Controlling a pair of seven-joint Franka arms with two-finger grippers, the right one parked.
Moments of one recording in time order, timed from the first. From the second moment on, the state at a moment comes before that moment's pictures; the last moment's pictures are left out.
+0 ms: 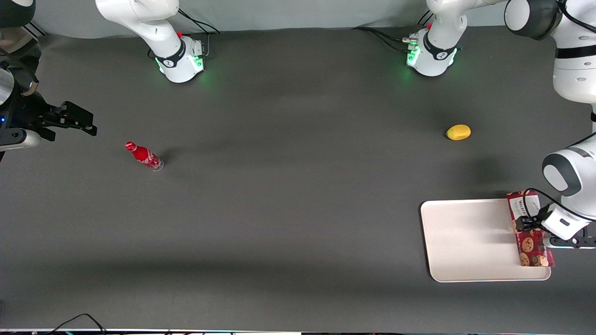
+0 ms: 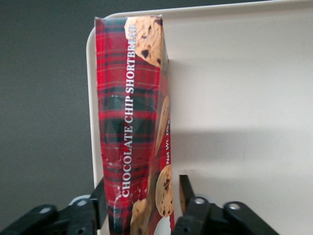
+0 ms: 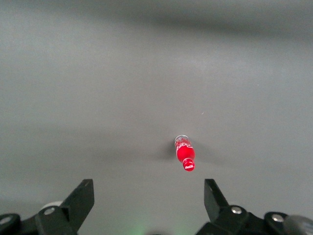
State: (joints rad) arm 0.22 0.71 0.07 -1.64 -0.07 2.49 0.34
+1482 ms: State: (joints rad) arm 0.20 0.08 0.07 -1.53 -0.08 1.53 0.20
